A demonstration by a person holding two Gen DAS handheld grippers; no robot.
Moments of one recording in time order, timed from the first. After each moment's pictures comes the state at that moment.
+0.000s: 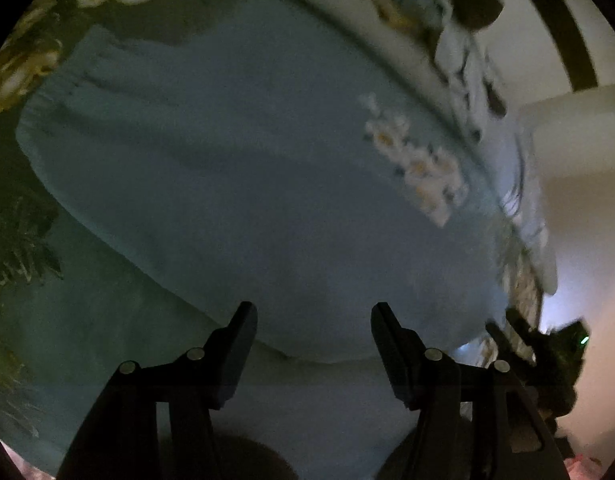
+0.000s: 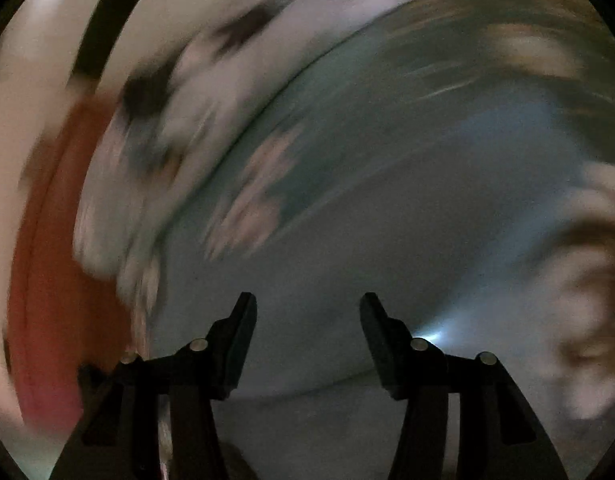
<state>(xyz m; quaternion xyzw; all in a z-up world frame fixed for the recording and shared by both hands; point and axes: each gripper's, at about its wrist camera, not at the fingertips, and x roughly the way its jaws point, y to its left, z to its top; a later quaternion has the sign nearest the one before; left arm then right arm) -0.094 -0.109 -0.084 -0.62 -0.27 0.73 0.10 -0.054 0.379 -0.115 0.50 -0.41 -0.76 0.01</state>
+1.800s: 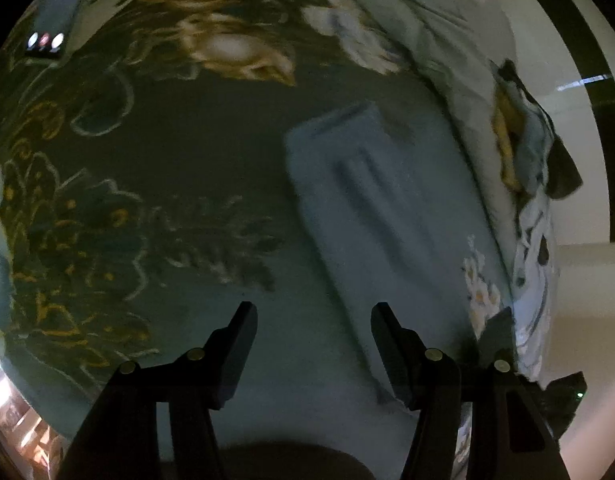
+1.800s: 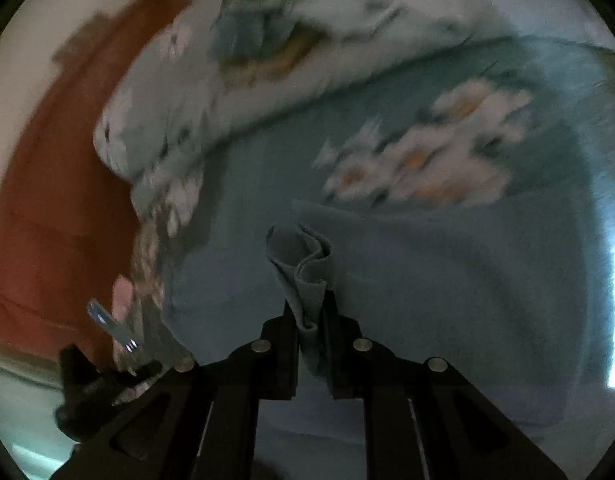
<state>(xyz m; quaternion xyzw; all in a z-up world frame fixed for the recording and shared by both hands) -0.041 -0.263 -0.096 -0.57 -0.40 0.71 -0.09 -0.138 0.144 -0.109 0.56 -0.25 -0.77 0.19</state>
